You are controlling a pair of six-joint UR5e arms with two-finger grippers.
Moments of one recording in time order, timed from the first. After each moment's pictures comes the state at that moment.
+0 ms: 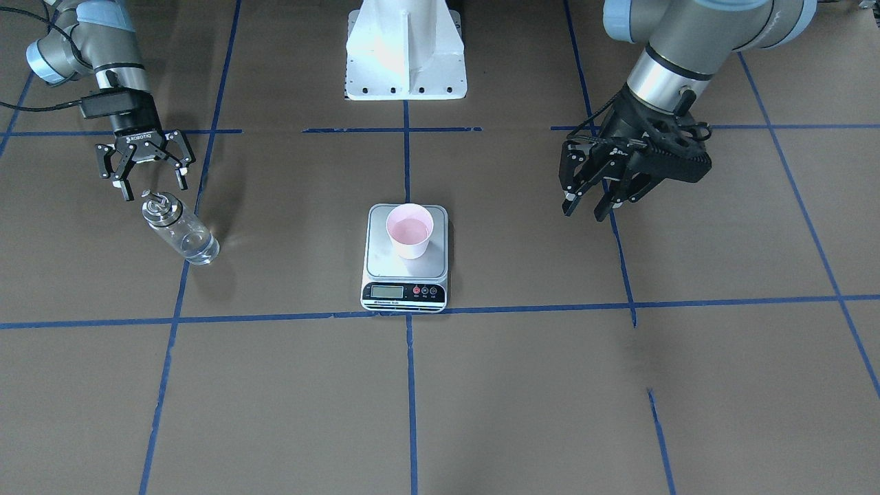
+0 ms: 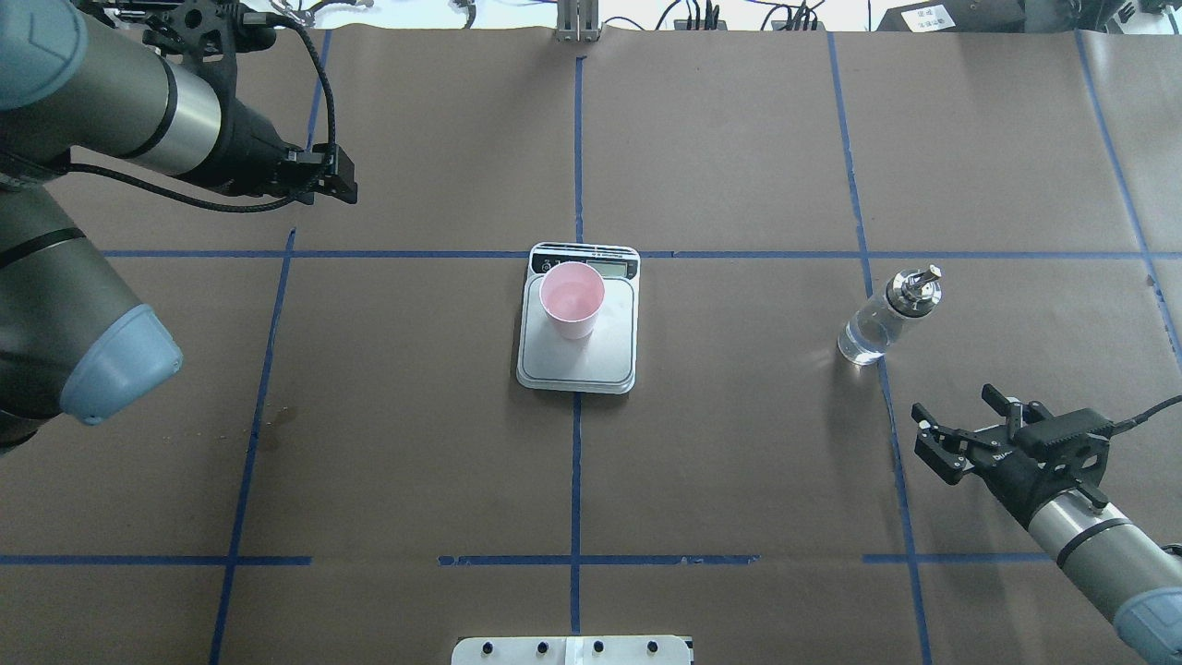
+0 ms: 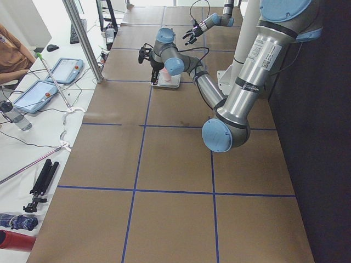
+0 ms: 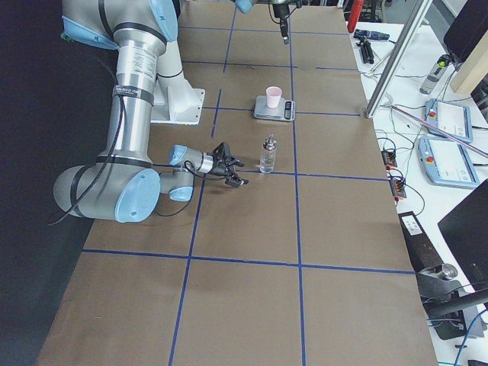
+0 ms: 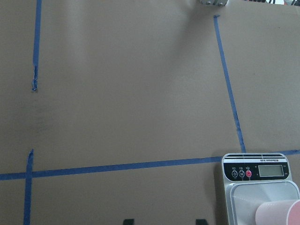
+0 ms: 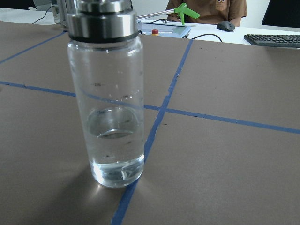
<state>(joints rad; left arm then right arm) -0.87 -2.01 -1.94 -1.76 -2.01 -1.02 0.11 -1.88 1.71 -0.26 0.73 1.08</state>
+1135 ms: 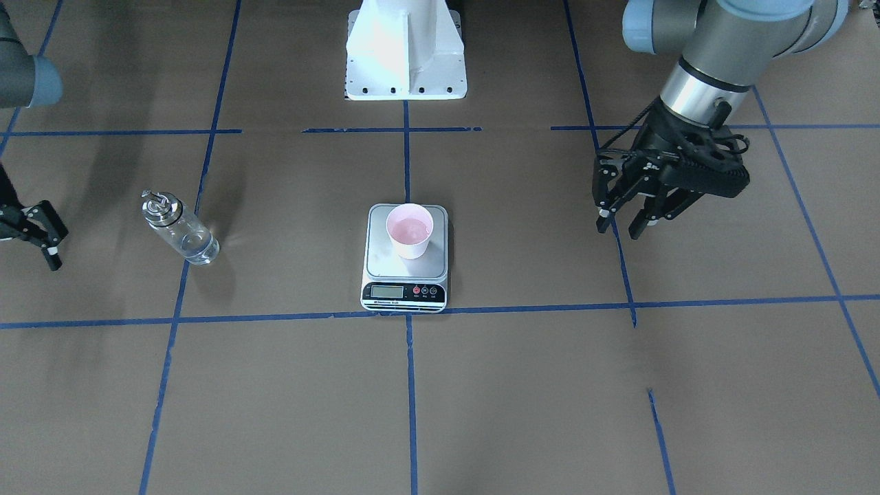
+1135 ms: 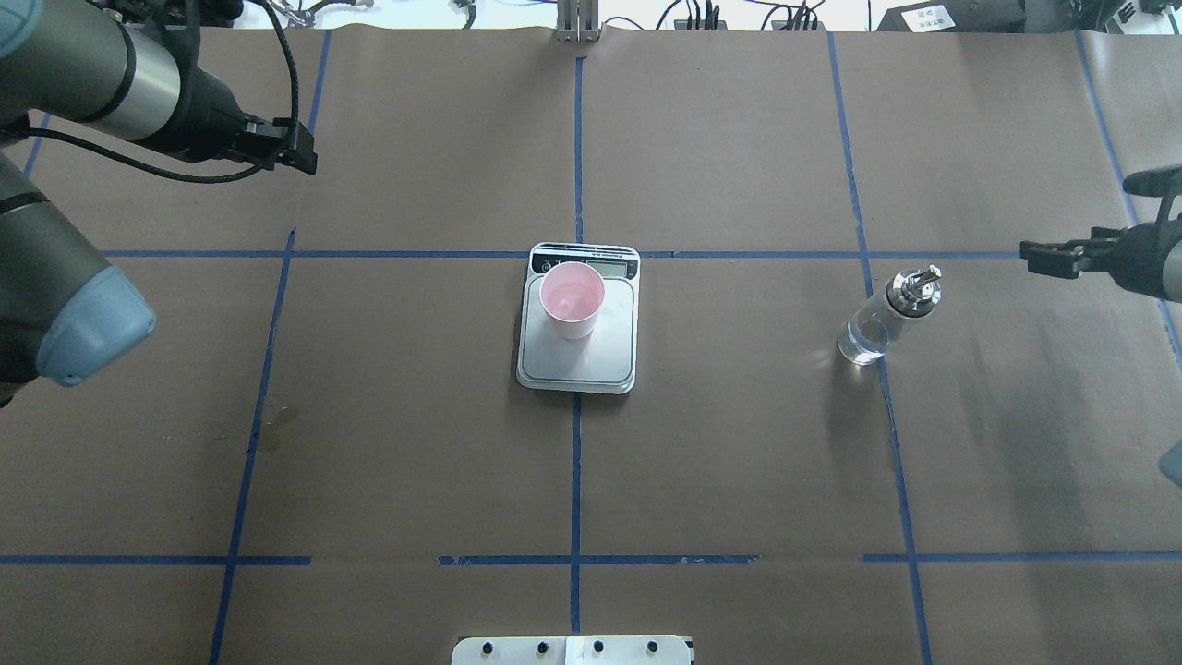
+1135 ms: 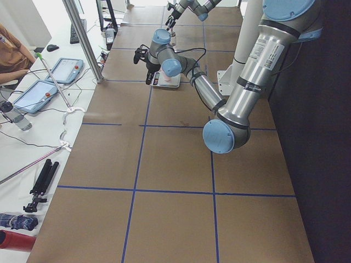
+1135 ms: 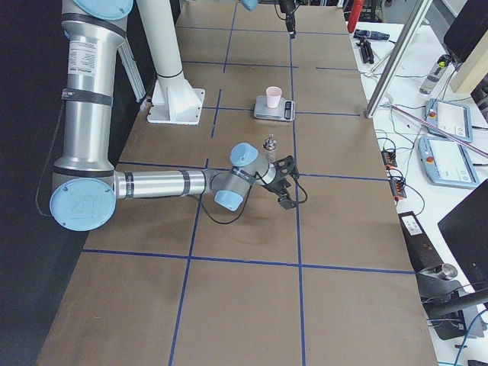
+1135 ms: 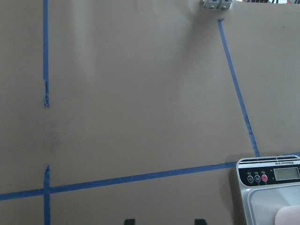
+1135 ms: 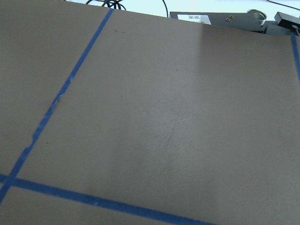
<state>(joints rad) -0.97 -1.98 -1.91 -1.75 -2.02 -0.81 1.02 -1.66 1.64 -0.61 1.78 0.70</state>
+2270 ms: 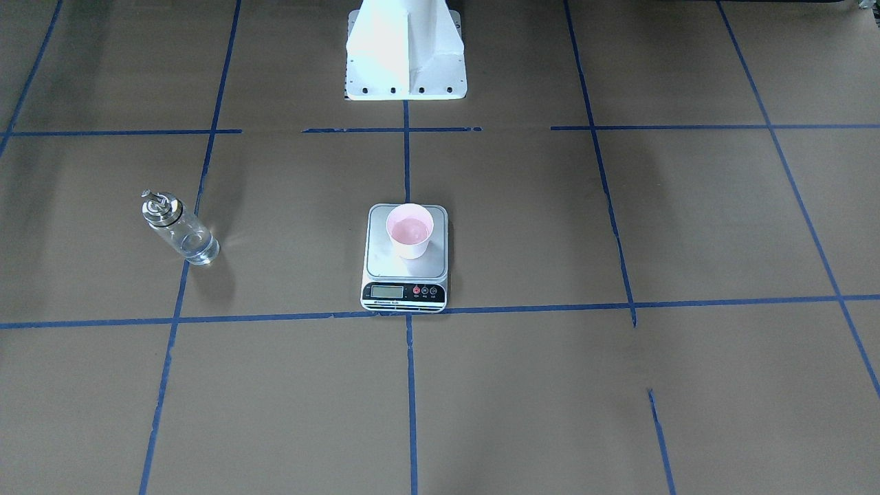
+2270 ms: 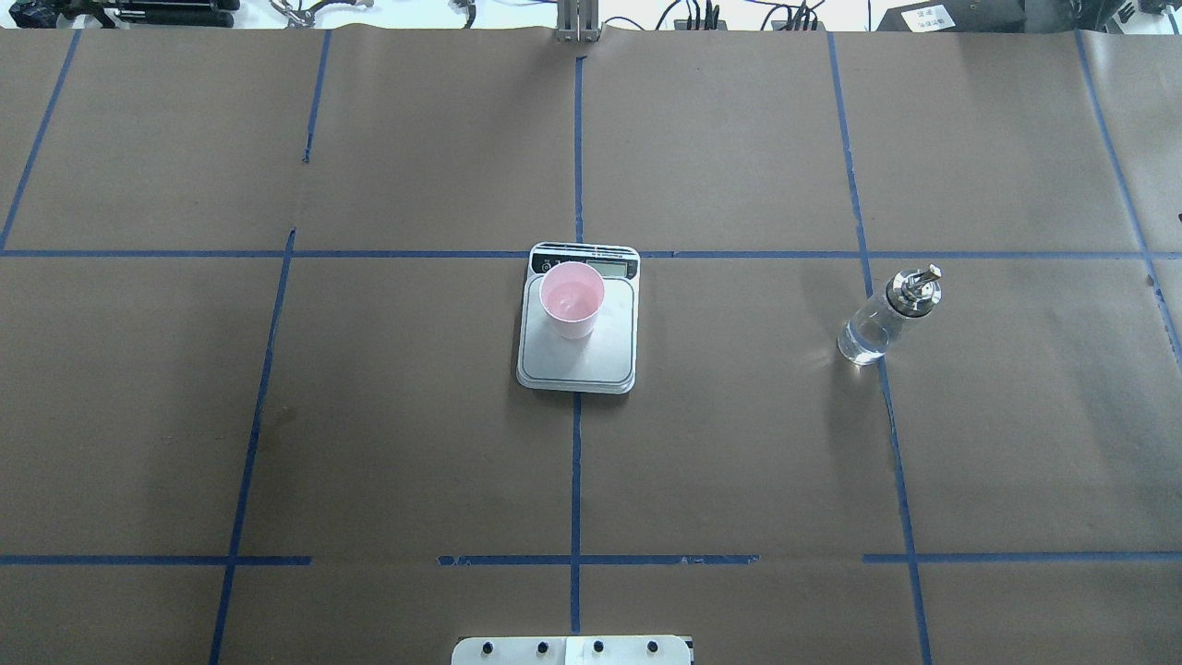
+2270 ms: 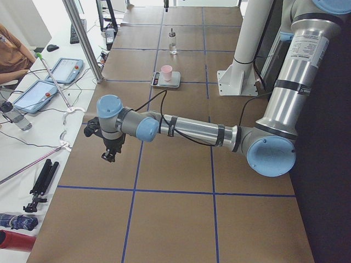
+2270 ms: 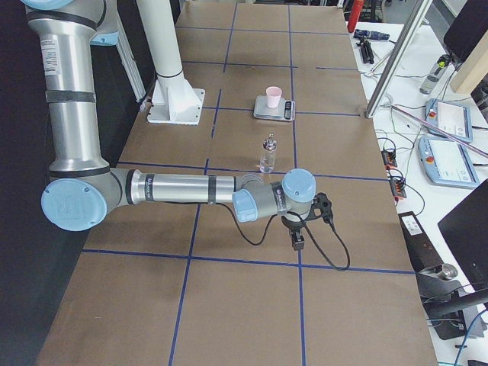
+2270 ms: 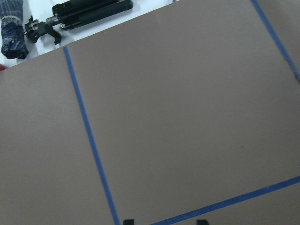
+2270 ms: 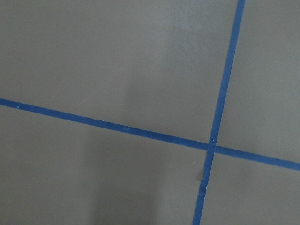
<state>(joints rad) -1.51 -1.84 -1.42 -1.74 -2.34 0.06 1.46 -1.53 1.50 -1.31 2.41 0.06</state>
